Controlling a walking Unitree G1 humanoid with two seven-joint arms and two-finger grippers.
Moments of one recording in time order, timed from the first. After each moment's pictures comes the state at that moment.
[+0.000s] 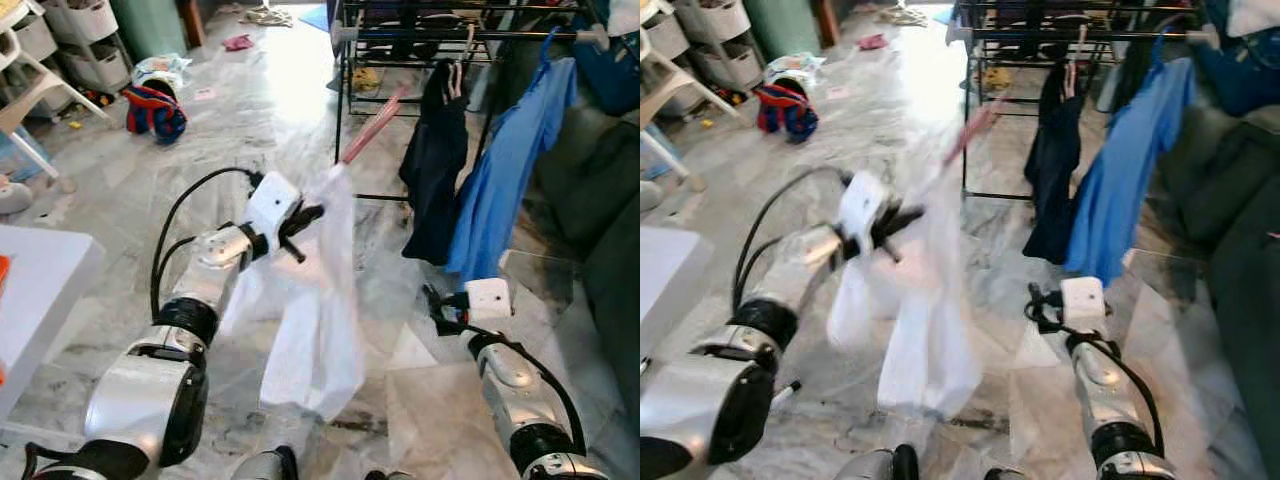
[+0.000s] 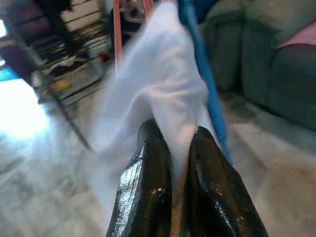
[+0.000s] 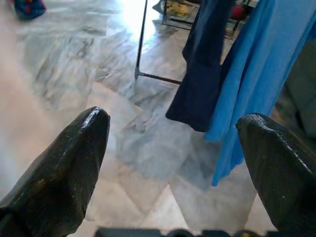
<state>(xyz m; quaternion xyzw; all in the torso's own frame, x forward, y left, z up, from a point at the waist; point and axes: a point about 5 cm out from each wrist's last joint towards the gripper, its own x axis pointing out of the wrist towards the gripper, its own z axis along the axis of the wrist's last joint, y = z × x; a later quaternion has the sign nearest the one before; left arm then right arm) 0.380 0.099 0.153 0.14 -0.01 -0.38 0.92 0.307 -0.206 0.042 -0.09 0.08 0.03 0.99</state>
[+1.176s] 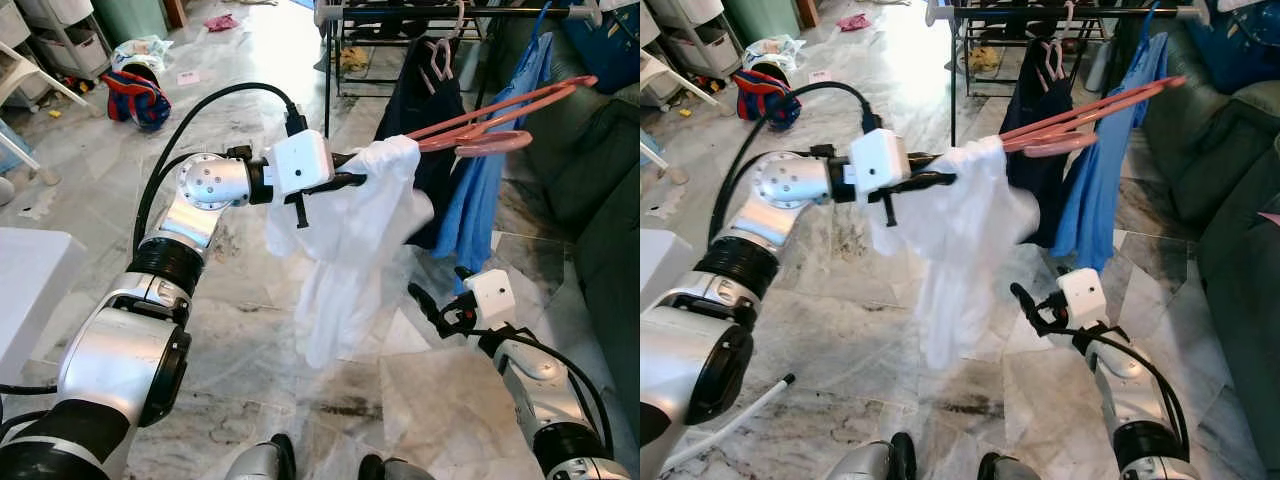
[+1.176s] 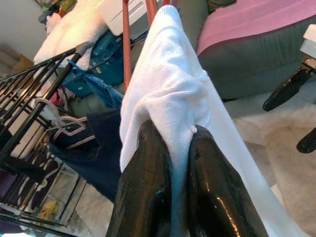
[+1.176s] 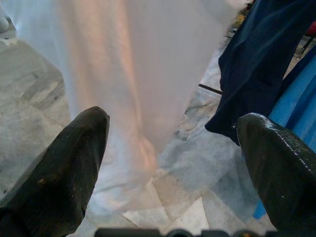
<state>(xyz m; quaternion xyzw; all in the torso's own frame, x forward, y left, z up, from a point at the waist) 0.376 0.085 0.253 0.36 -0.19 -0.53 0.75 0.306 -0.212 0.065 -0.09 0.05 0.19 0.98</state>
